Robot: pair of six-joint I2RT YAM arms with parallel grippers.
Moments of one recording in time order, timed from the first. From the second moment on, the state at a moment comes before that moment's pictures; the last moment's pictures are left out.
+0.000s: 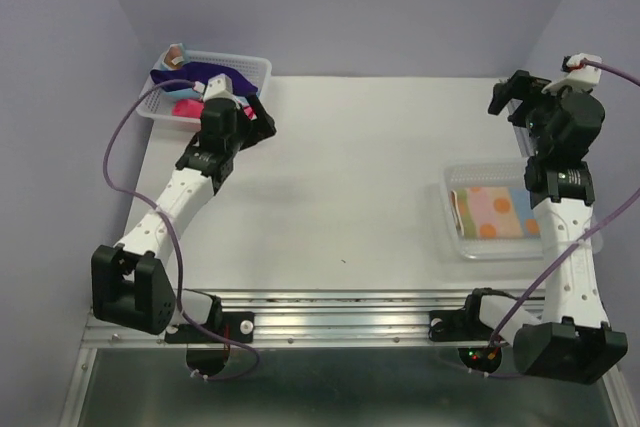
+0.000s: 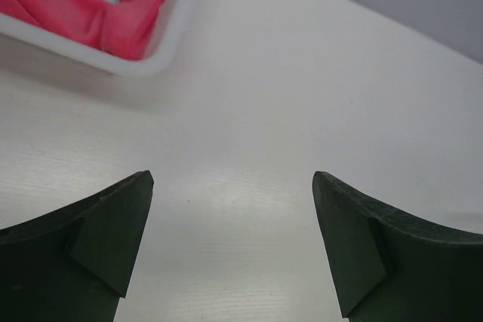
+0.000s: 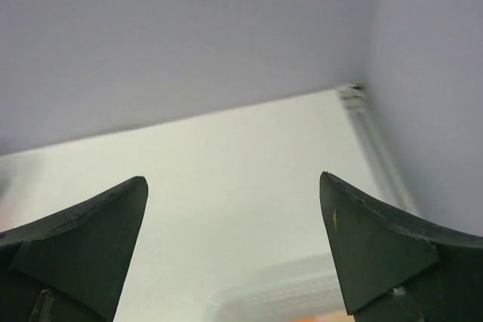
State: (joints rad) left arm -0.29 1.33 1.00 -0.13 -0.10 -0.55; right arm -0.17 1.09 1.20 -0.21 0.07 0.08
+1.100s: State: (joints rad) left arm 0.13 2.16 1.95 -0.56 -0.12 -0.39; right arm 0.30 1.54 1.11 0.00 0.11 0.38
